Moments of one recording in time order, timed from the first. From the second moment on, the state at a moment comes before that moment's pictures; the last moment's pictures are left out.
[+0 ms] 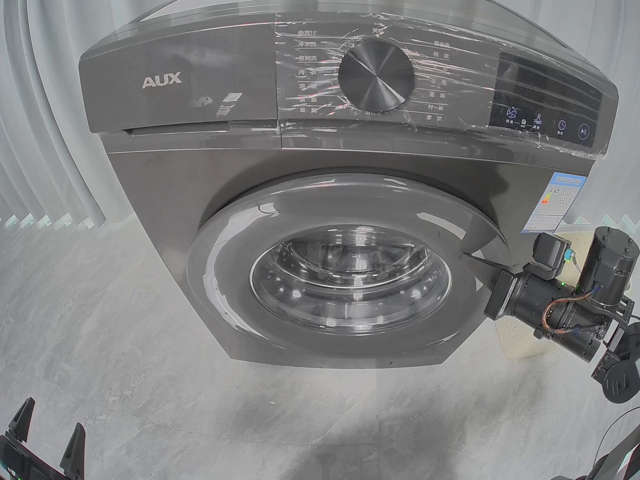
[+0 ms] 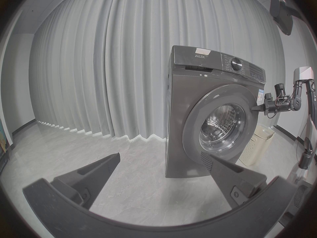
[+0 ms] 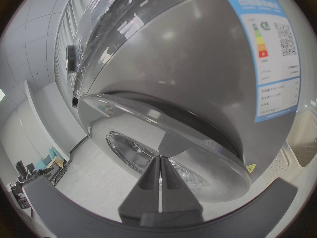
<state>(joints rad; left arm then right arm) 0.00 0.02 -0.02 0.00 0.00 -0.01 0.48 1.58 -0.42 -1.12 0.02 0.29</state>
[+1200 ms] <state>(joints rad) 0.00 0.02 -0.02 0.00 0.00 -0.02 0.56 1.29 -0.12 -1.12 -0.01 0.23</state>
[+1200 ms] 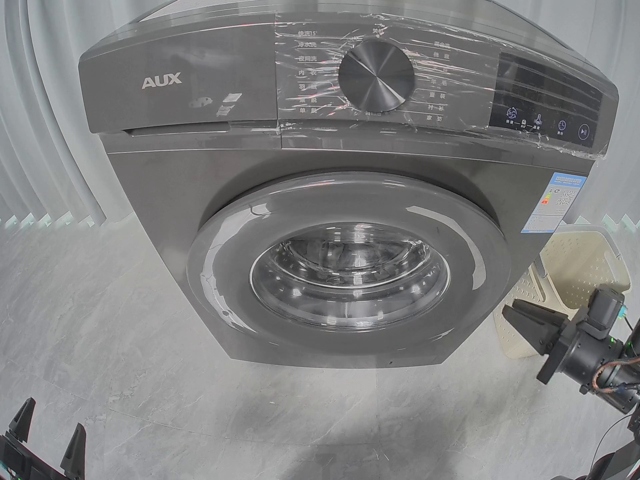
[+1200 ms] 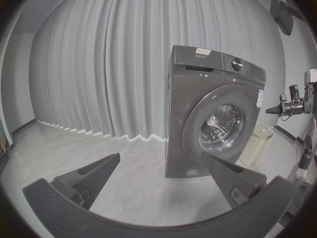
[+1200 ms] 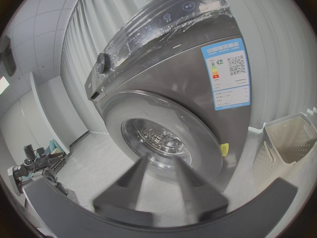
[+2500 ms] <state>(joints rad) 0.00 0.02 -0.02 0.00 -0.01 -0.02 0.22 0.35 -0.02 -0.39 0.08 0.10</state>
